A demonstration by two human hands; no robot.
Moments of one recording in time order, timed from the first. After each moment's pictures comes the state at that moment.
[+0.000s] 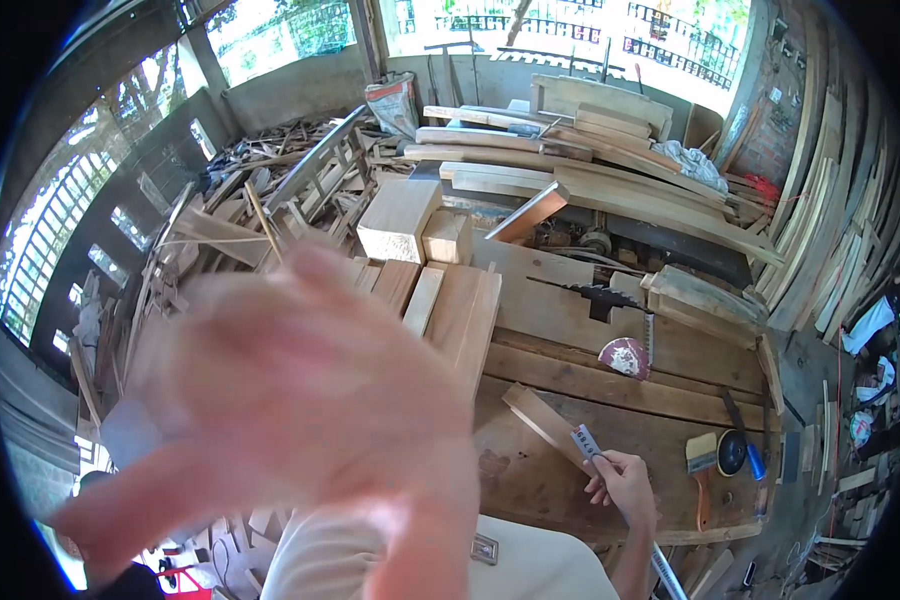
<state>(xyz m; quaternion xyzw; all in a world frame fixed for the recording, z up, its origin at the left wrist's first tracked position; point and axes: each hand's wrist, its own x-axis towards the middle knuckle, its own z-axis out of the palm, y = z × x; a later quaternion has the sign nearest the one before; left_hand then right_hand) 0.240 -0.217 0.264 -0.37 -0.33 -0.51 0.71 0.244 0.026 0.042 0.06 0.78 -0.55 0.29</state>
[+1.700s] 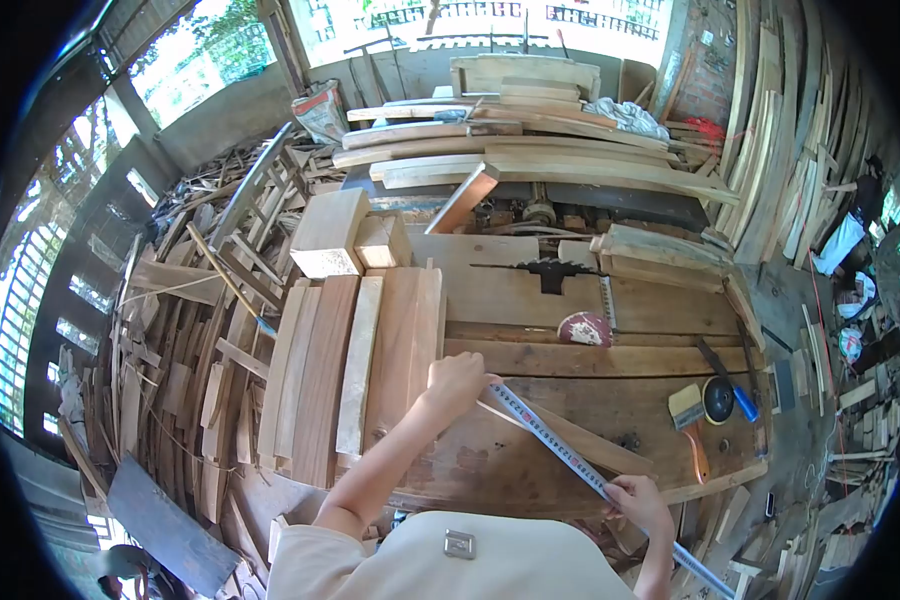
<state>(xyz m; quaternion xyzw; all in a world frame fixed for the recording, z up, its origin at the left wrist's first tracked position) 0.169 -0.219 0.017 -0.13 -0.98 -0.10 -0.07 0.308 0.094 0.015 0.15 0.79 -0.51 0.31</state>
